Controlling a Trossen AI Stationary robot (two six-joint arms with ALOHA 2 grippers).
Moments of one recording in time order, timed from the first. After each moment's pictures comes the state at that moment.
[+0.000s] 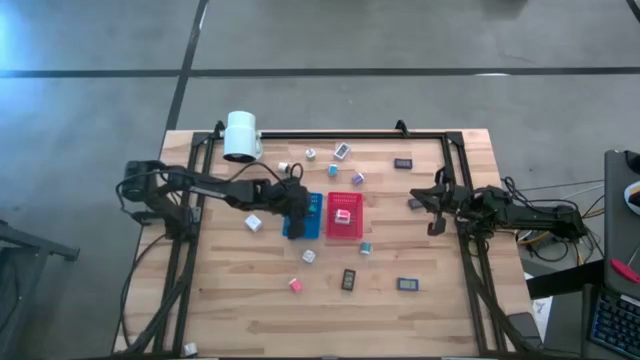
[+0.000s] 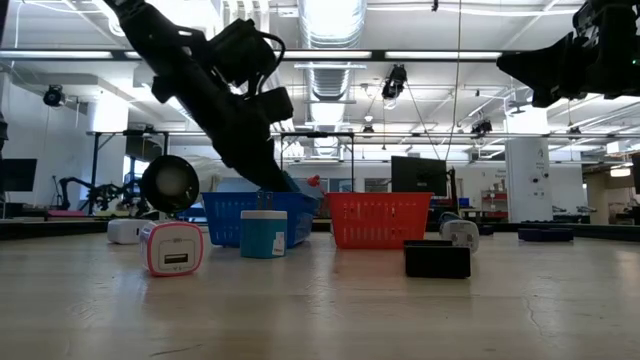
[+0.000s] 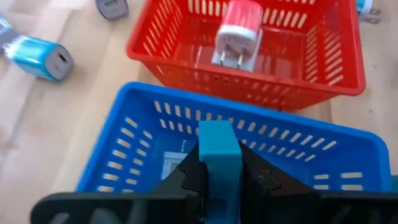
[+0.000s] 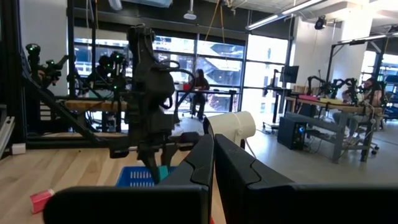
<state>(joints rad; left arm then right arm) 0.13 1.64 0.80 0.01 0.00 0.00 -0.04 0.02 0.01 0.21 0.19 -0.08</state>
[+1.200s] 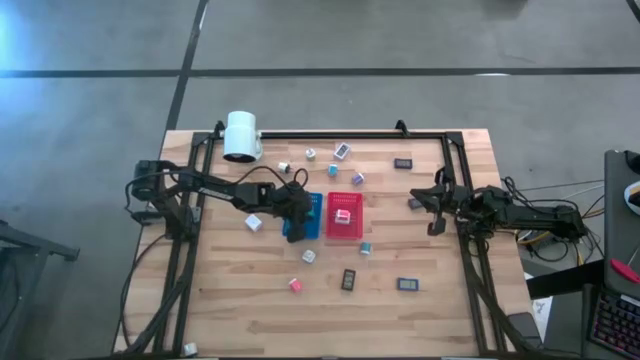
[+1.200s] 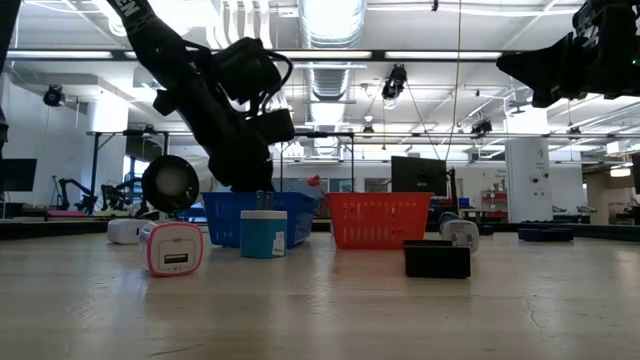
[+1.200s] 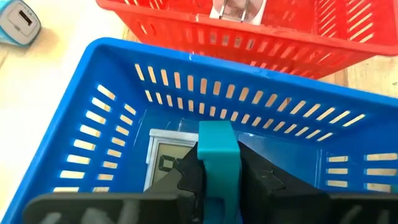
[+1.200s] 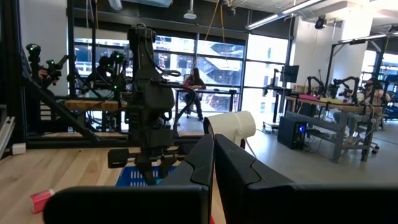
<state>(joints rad) 0.13 1.72 0.80 0.00 0.01 0.00 -0.04 0.02 0.01 0.21 0.19 -0.08</state>
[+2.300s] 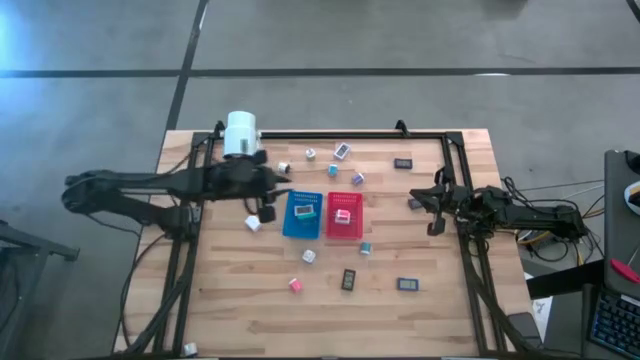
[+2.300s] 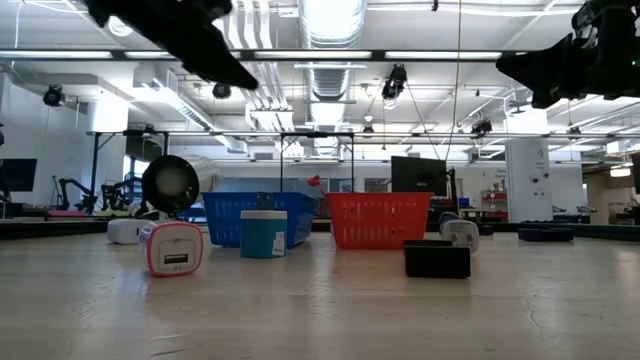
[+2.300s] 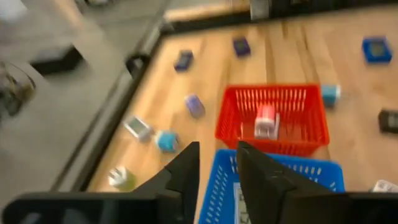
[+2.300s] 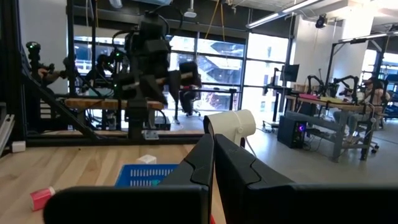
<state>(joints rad) 0.13 1.06 0.75 -0.18 -0.16 0.20 -0.04 0.03 0.01 0.21 0.19 -0.08</state>
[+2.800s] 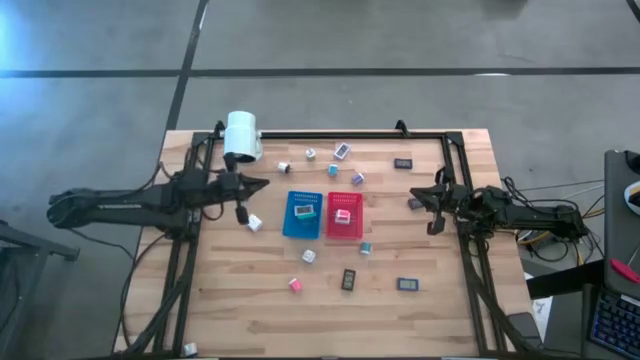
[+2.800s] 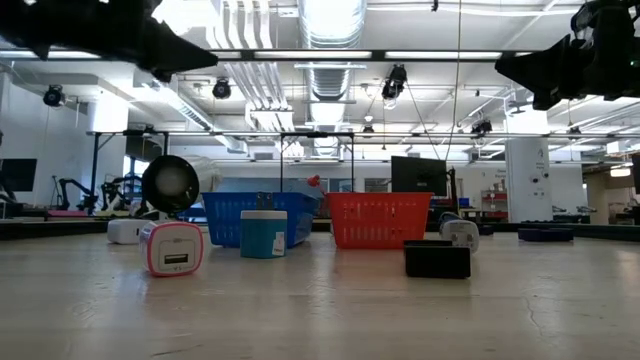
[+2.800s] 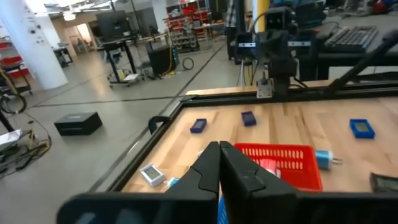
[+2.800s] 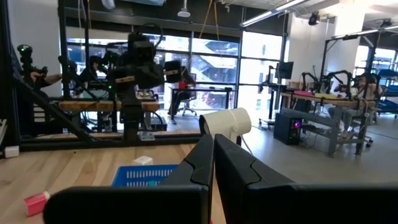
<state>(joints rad) 0.14 0.64 0.37 0.16 -0.14 0.18 -0.04 0.03 0.01 0.21 0.21 -0.06</state>
